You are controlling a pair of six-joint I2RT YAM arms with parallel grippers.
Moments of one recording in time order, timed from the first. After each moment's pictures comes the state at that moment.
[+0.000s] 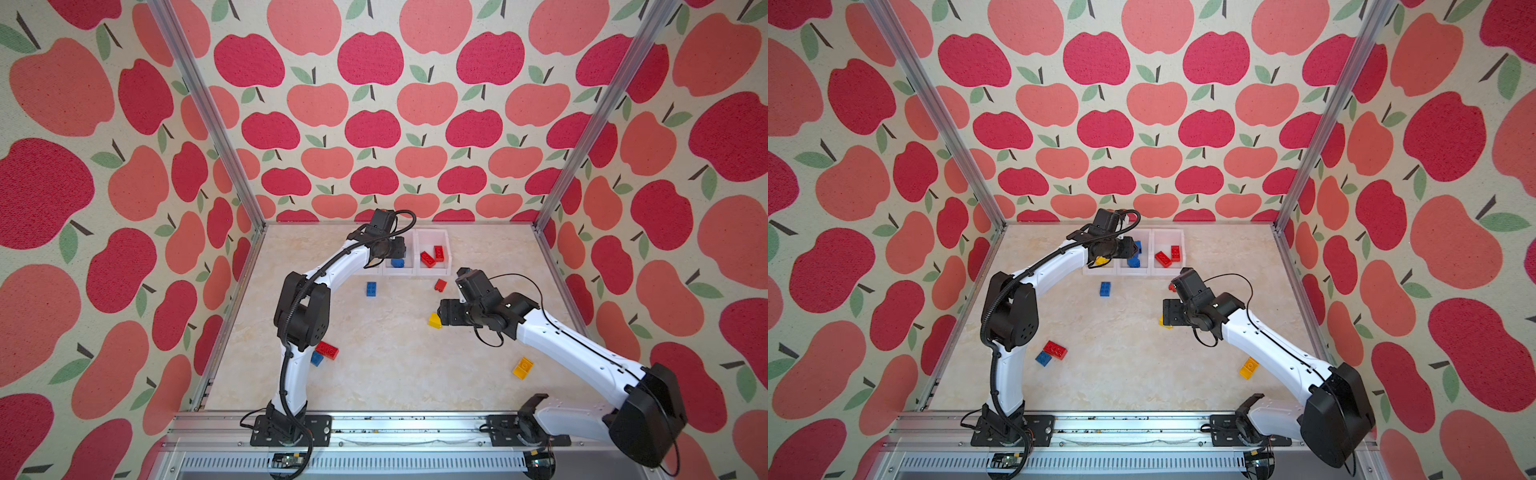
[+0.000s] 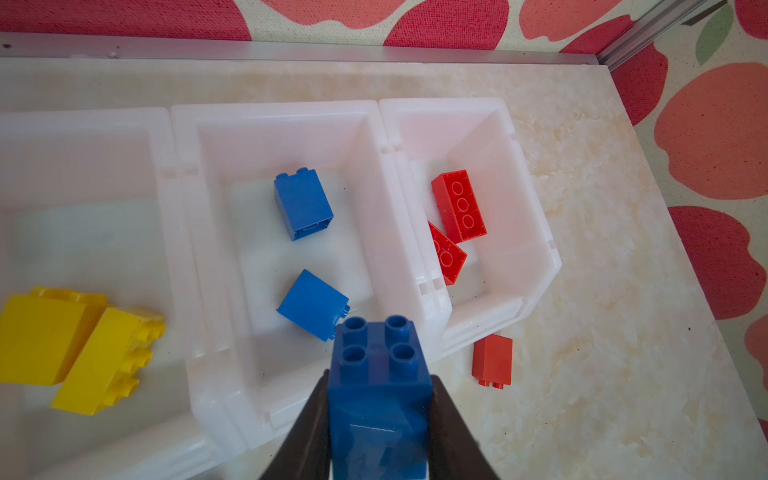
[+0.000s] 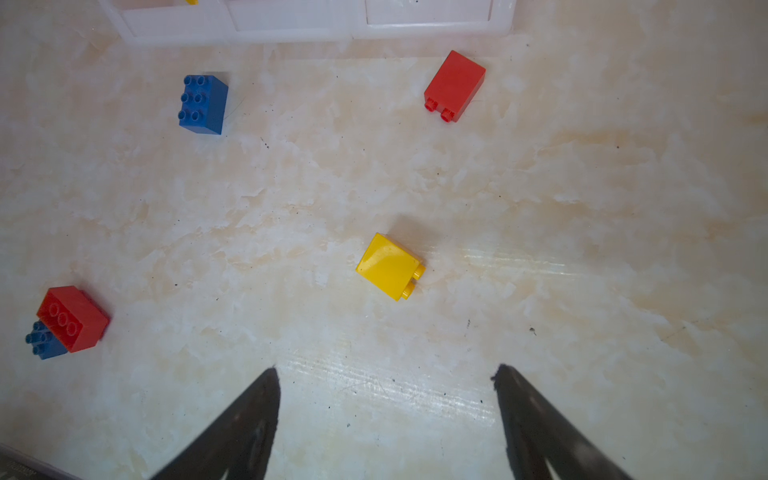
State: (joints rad) left arm -0.50 2.13 1.83 -0.50 0.16 -0.31; right arm 0.72 1.25 0.96 -0.69 0.07 0.54
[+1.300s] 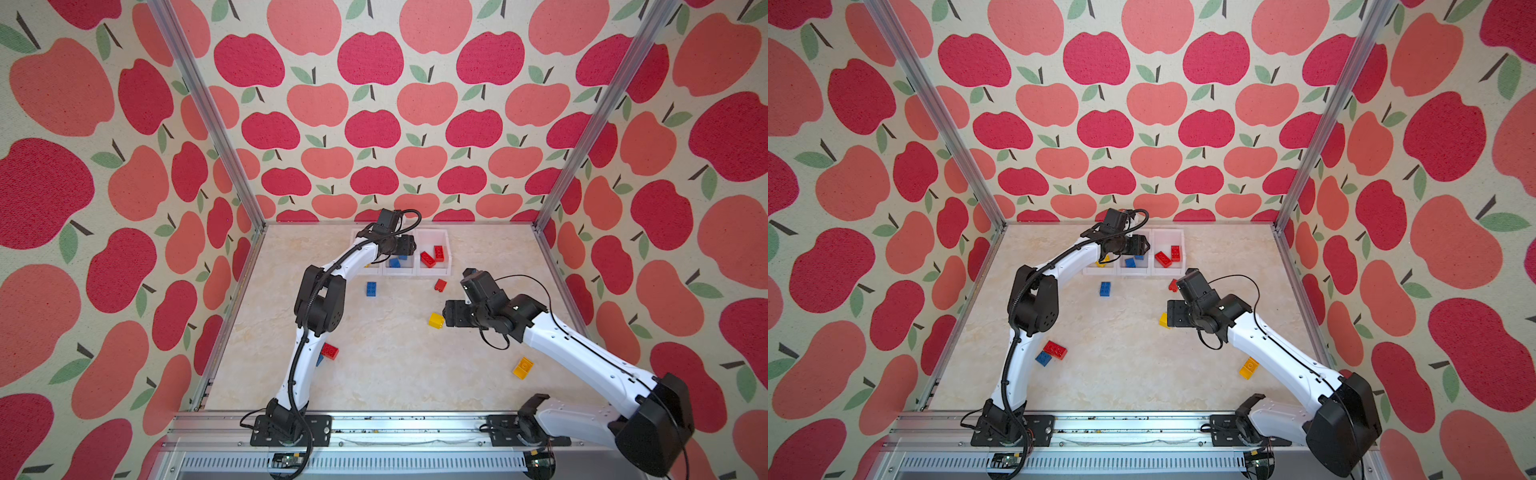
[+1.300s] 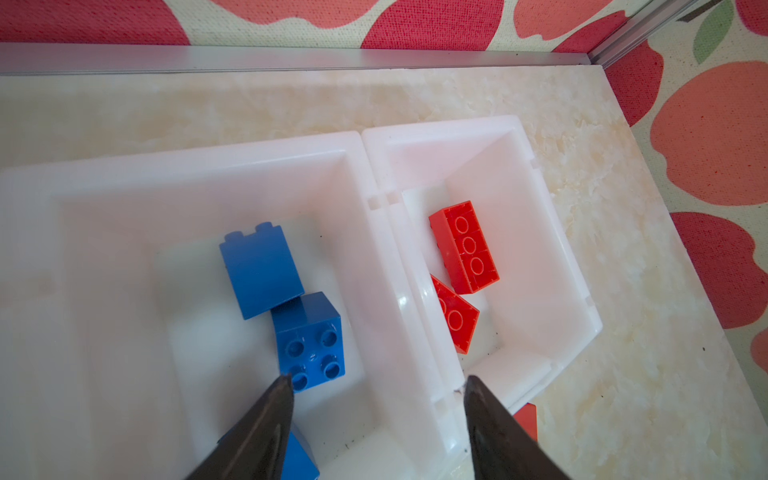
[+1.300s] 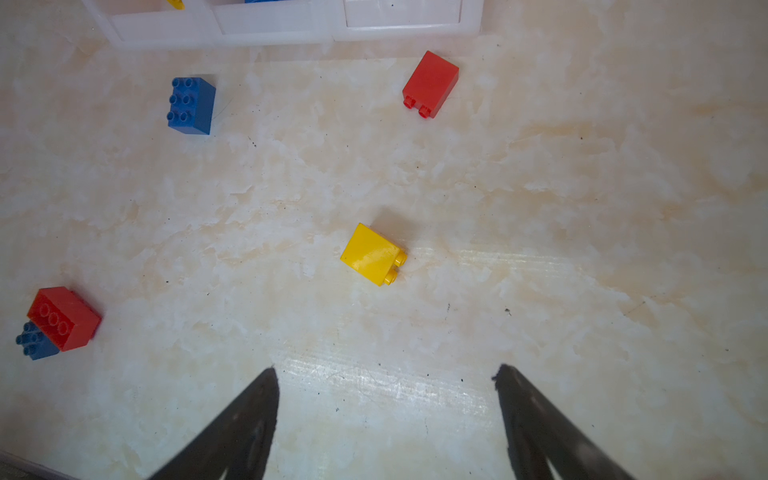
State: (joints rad) left arm -0.49 2.35 2.05 -0.46 0.24 -0.30; right arm 0.72 1.20 0.96 -0.75 0.09 0.54
